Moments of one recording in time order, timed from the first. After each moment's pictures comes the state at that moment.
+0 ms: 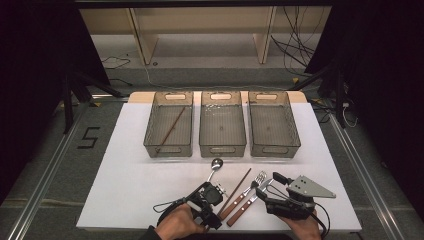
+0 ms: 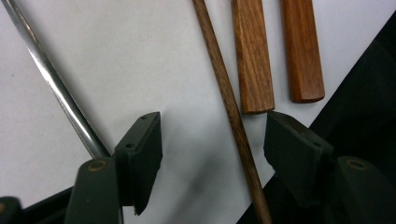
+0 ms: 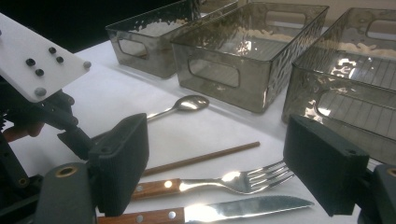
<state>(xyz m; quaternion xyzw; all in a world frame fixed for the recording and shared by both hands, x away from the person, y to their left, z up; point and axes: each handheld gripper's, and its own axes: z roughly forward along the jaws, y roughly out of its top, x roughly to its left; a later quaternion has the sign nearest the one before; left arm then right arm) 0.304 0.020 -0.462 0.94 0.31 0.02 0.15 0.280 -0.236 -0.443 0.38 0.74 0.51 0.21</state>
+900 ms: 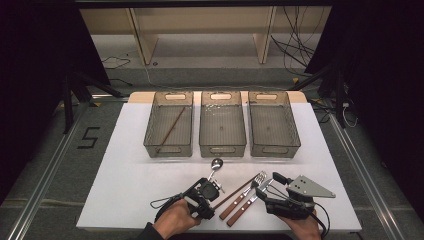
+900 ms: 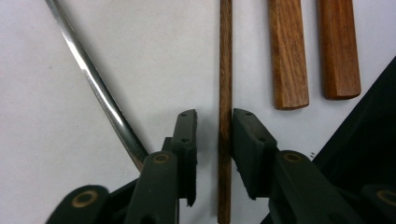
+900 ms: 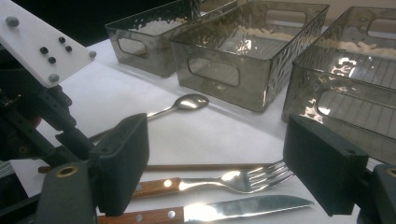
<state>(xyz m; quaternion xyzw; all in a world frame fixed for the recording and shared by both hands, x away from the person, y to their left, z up) 0.316 0.028 -0.460 0.94 0.32 0.03 0.14 0.281 -0.235 -0.443 0.38 0.74 0.51 0.21</state>
